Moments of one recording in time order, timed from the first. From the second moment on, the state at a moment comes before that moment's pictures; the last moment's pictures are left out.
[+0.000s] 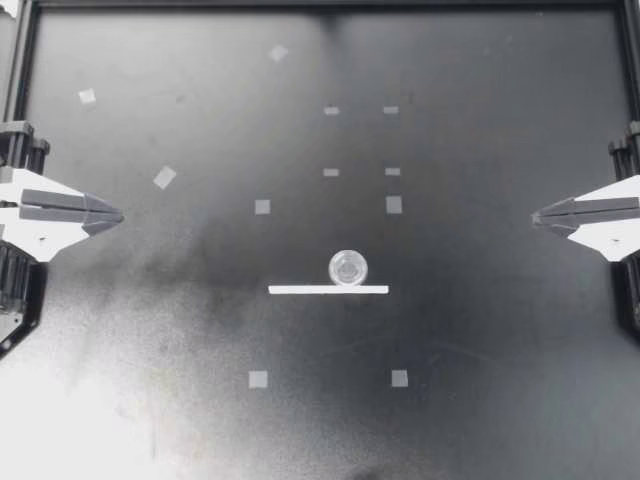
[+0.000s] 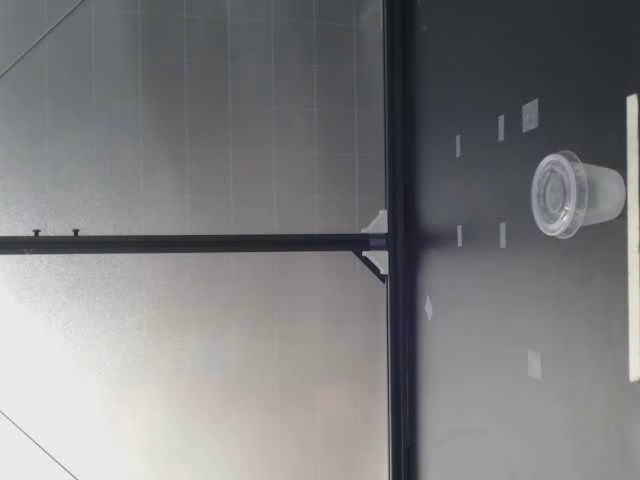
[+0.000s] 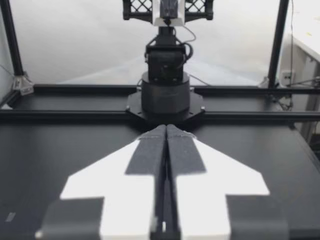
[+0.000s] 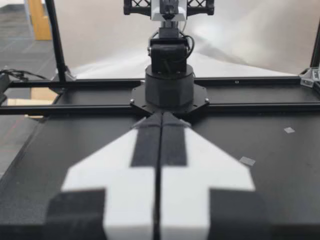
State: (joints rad) left arm 0.00 -0.97 1.19 0.00 -0.29 0.00; right arm 0.00 -0.97 1.19 0.00 -0.29 0.00
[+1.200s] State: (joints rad) left arm 0.07 -0.44 1.02 0.00 -0.29 0.00; right arm -0.05 -0.41 0.93 0.00 -0.06 0.29
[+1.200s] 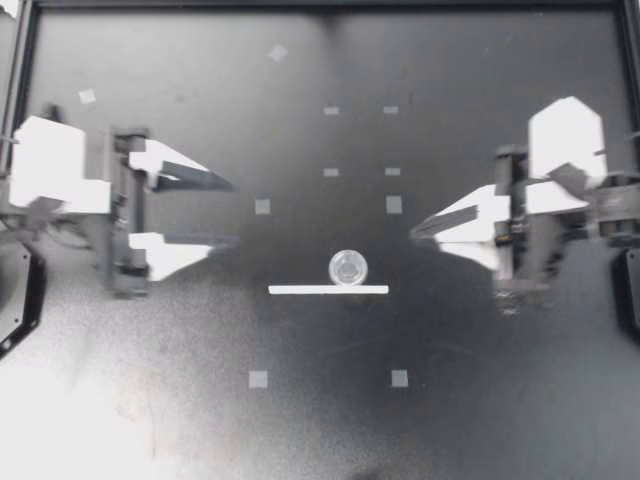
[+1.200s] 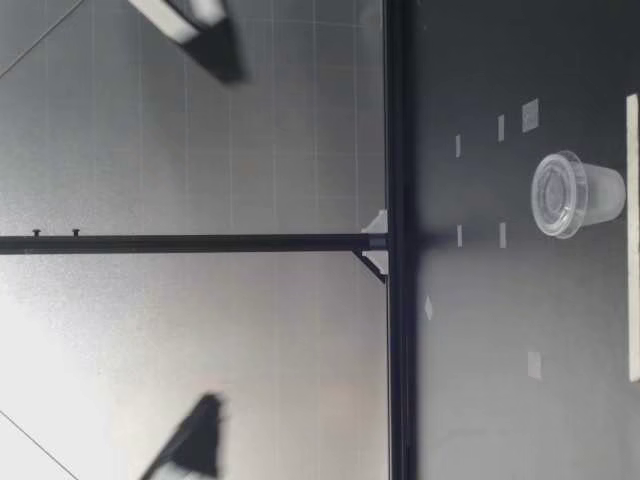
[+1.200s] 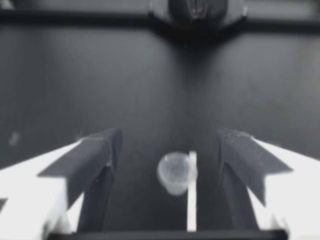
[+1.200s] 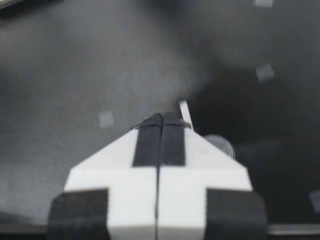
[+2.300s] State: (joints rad) left arm 0.07 0.17 0.83 0.00 -0.42 0.01; right arm -0.05 0.10 0.78 0.00 -0.10 0.40
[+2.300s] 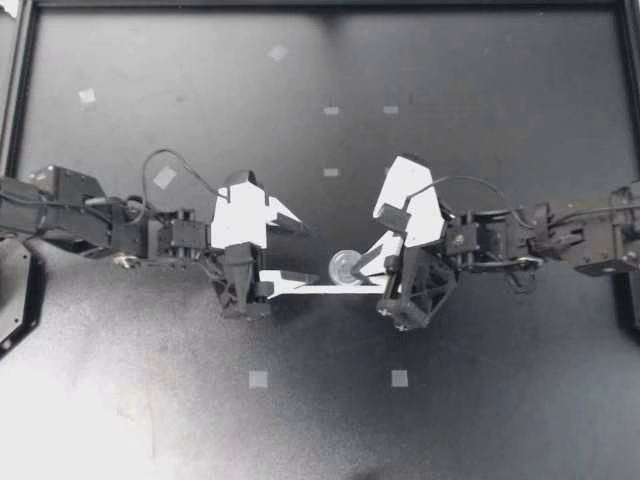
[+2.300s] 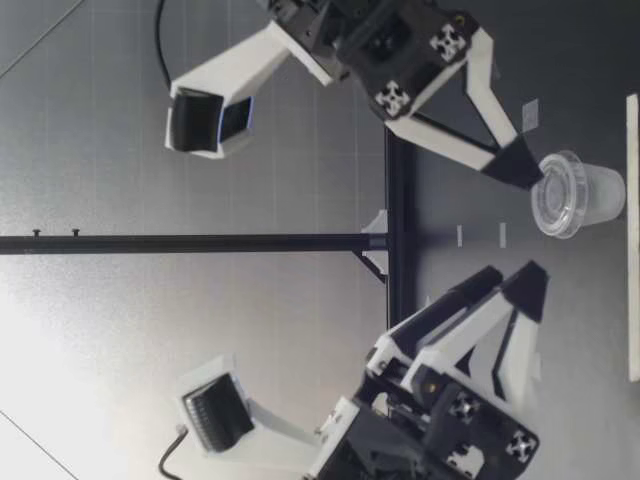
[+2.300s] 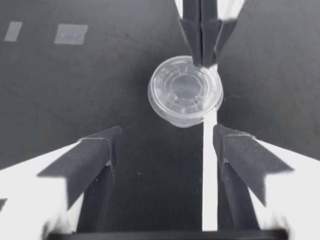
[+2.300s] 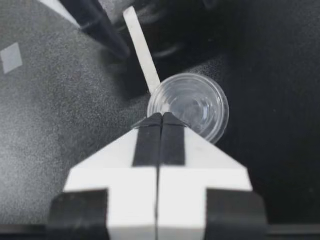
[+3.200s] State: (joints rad) left arm 0.05 0.33 0.73 0.02 -0.45 0.01; right arm -0.07 0.11 0.78 0.00 -0.08 0.43
